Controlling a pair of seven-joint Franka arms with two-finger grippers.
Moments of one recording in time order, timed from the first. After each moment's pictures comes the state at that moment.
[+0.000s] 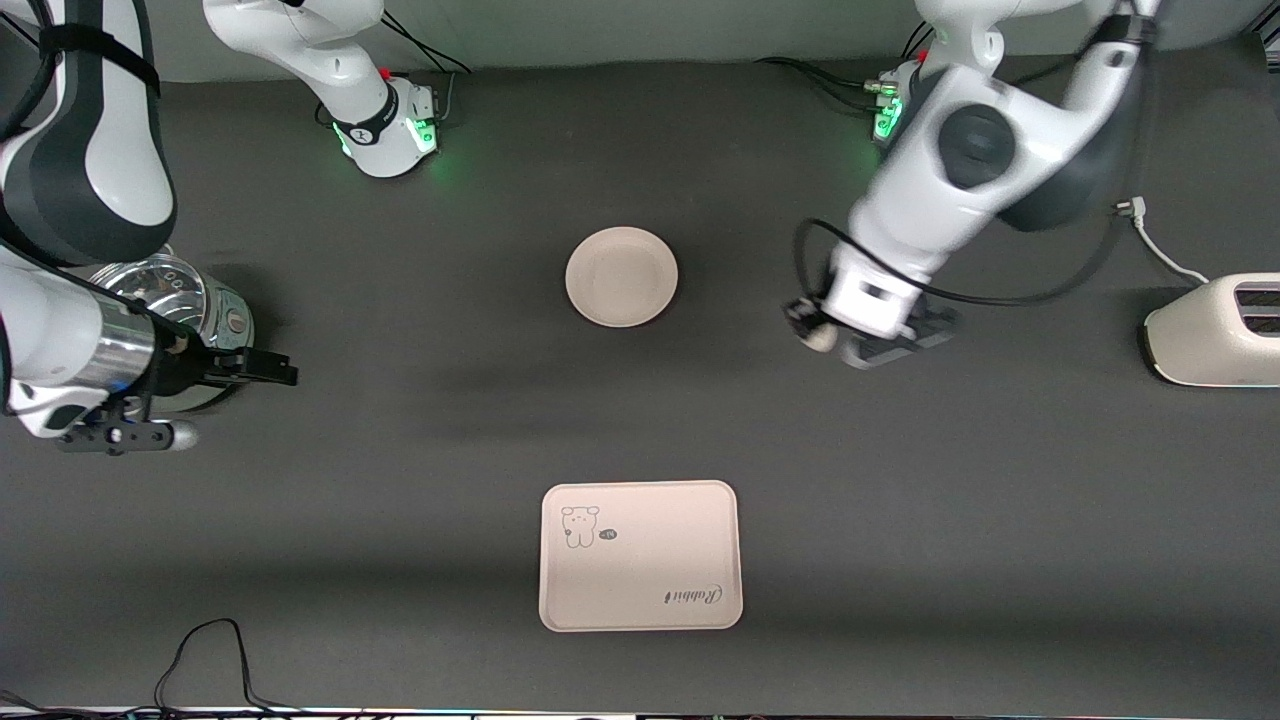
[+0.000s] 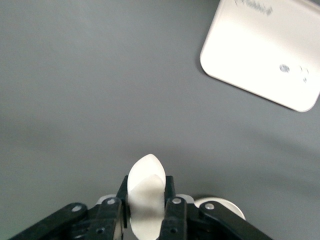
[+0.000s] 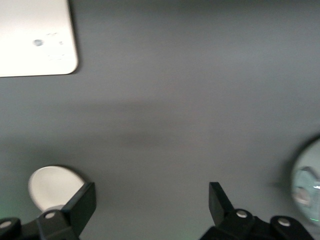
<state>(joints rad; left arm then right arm) 0.05 0.14 -0.65 -1.88 -0.02 2.08 -0.97 0.21 0.32 -0.17 -1.45 0.24 1.59 0.05</state>
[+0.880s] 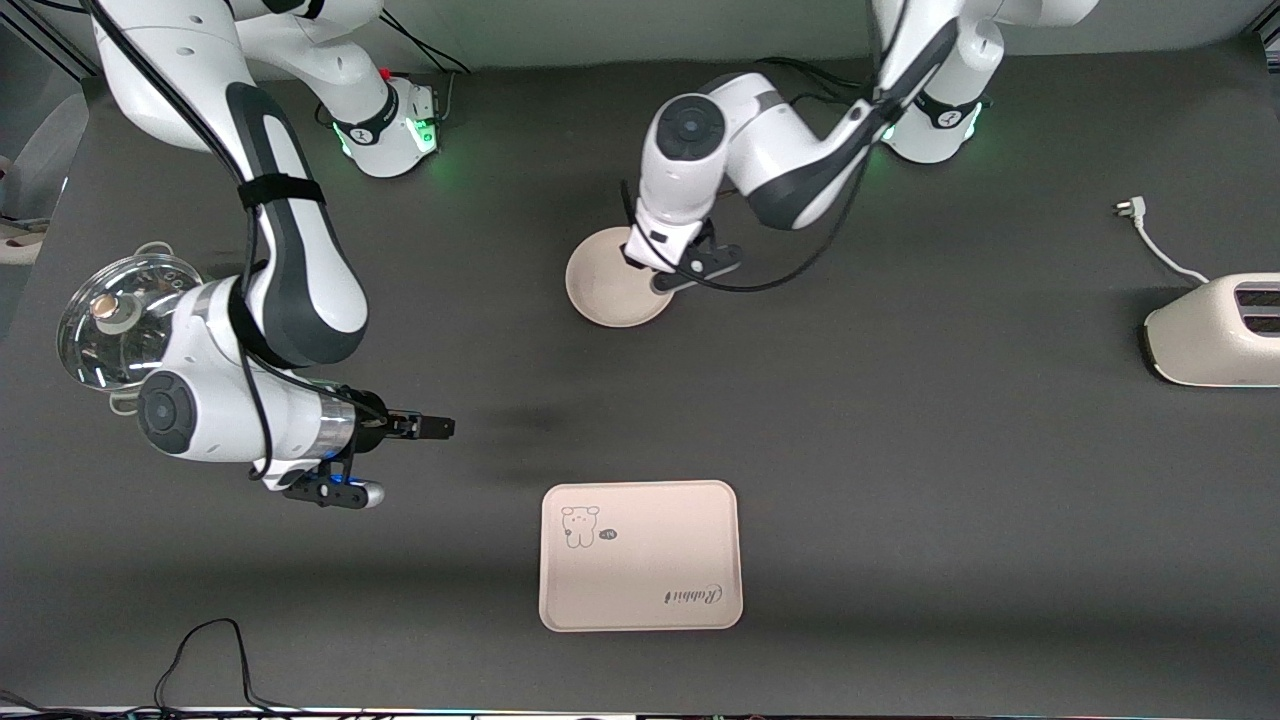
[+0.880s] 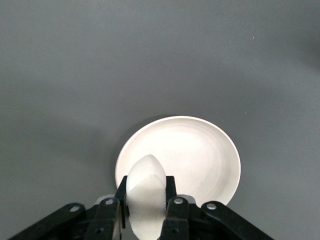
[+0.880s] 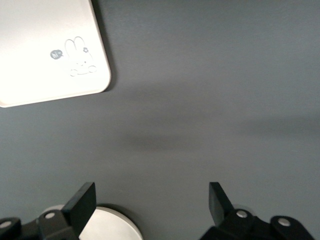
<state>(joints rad) -0.34 0.42 -0.64 -1.90 0.16 2.25 -1.46 0.36 0.53 -0.17 -1.53 0.44 1.89 0.21</state>
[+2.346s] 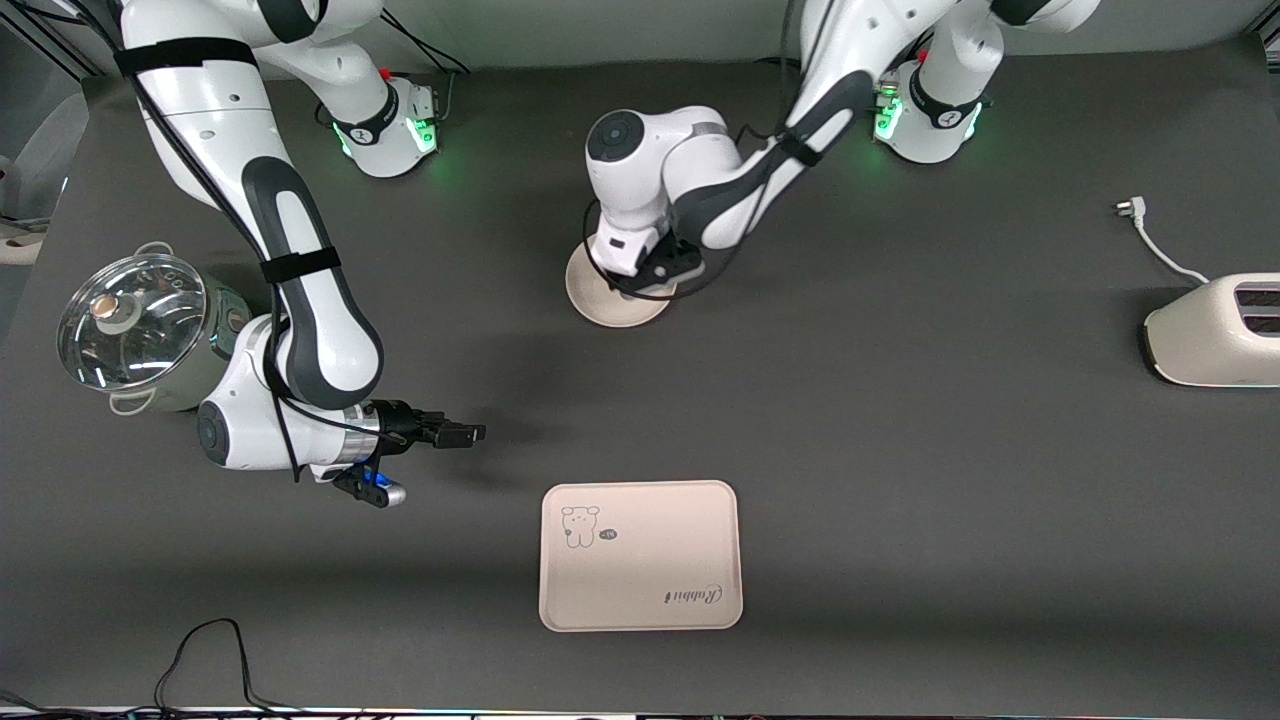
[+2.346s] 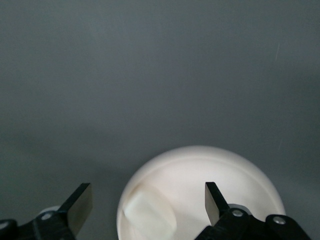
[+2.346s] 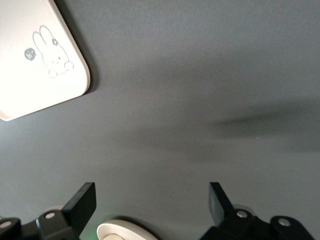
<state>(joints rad) -0.40 0.54 -0.61 -1.78 0.48 2.13 -1.59 0.34 0.61 -0.19 -1.68 0.72 2.00 0.10</state>
